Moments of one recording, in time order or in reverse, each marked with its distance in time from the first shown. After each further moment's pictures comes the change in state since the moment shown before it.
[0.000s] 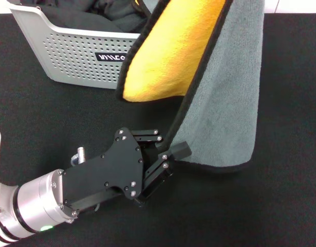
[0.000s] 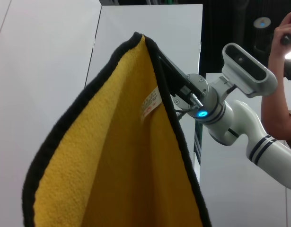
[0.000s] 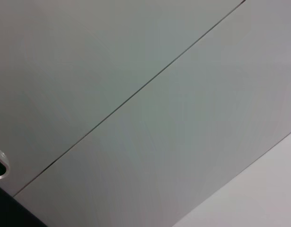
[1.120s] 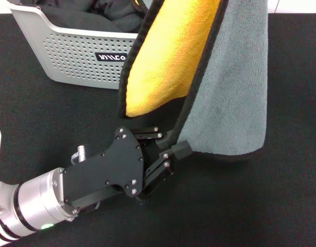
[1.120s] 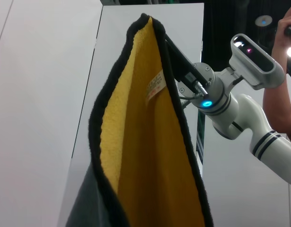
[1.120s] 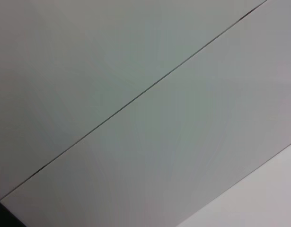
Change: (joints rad) left arm -0.003 0.000 -0.001 0.000 -0.002 -0.006 0.005; right arm 0.014 0.001 0.003 -0.045 0.013 0.023 -0.003
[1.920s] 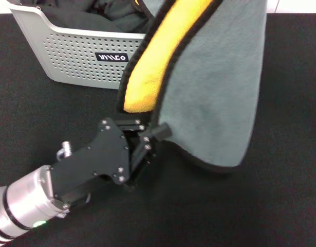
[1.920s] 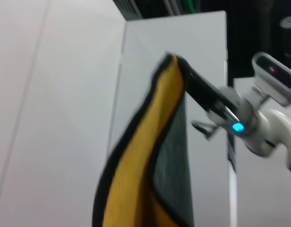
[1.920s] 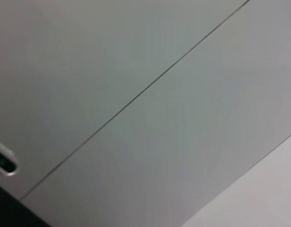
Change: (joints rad) left arm 0.022 0.002 -0.014 -0.021 -0.066 0.004 0.038; right arm -0.051 0.002 -0.034 0.025 0.003 -0.007 -0.001
